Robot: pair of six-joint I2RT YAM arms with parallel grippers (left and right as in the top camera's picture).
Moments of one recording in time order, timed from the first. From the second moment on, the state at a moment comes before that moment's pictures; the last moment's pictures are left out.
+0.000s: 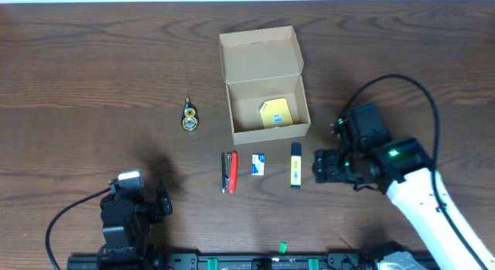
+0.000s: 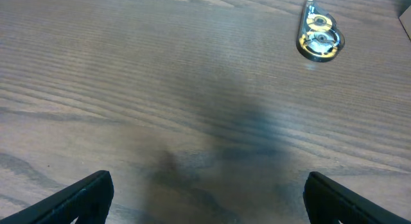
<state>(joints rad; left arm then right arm) 0.07 0.01 0.18 -0.80 -0.06 -0.06 0.38 1.19 0.93 -1.07 -0.09 0.43</state>
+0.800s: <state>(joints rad) 0.07 0.01 0.18 -0.80 -0.06 -0.06 0.59 1.52 0.92 -0.87 0.06 0.98</state>
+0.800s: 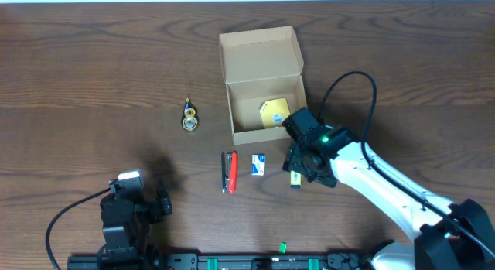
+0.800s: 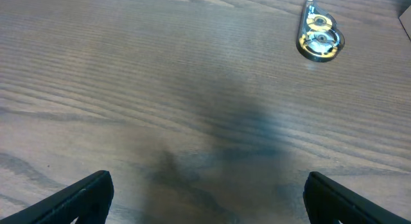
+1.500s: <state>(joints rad) 0.07 0.01 0.18 -0.80 -0.06 -0.06 0.59 1.66 0.92 -0.77 0.06 1.03</state>
